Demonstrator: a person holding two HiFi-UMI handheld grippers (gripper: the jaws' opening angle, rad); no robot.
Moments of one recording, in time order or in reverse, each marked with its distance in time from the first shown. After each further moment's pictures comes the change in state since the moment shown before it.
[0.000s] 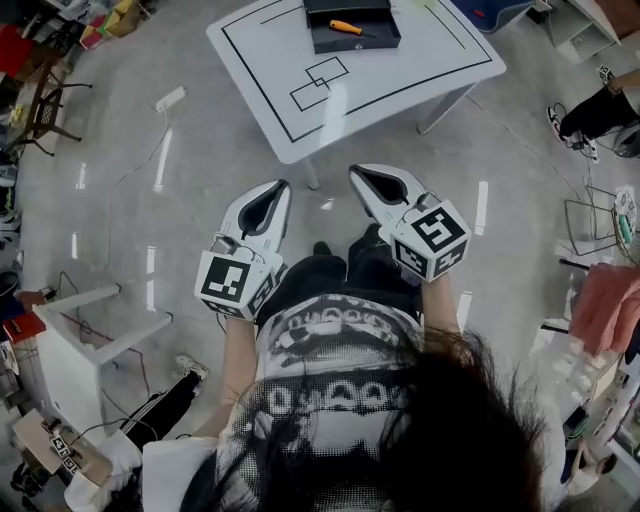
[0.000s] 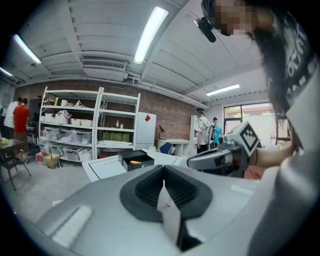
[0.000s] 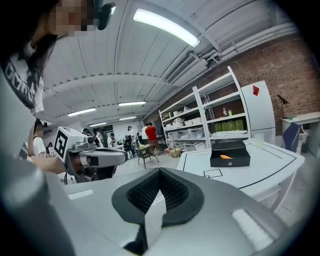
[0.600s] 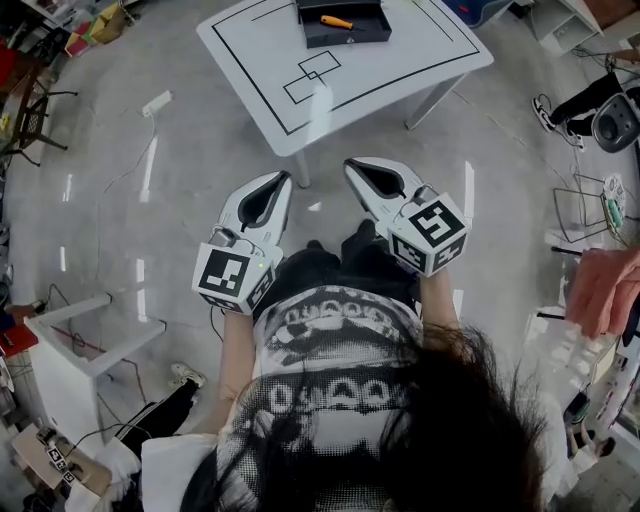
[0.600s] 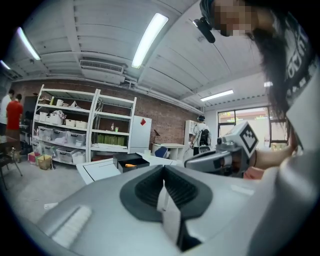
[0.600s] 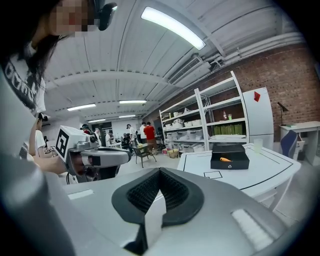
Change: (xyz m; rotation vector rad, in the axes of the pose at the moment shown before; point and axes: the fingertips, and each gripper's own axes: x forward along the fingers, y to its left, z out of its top) left arm -0.016 -0.003 -0.005 0.003 -0.057 -0.069; right arm 0.000 0.028 -0.003 -0.050 0.000 -0.036
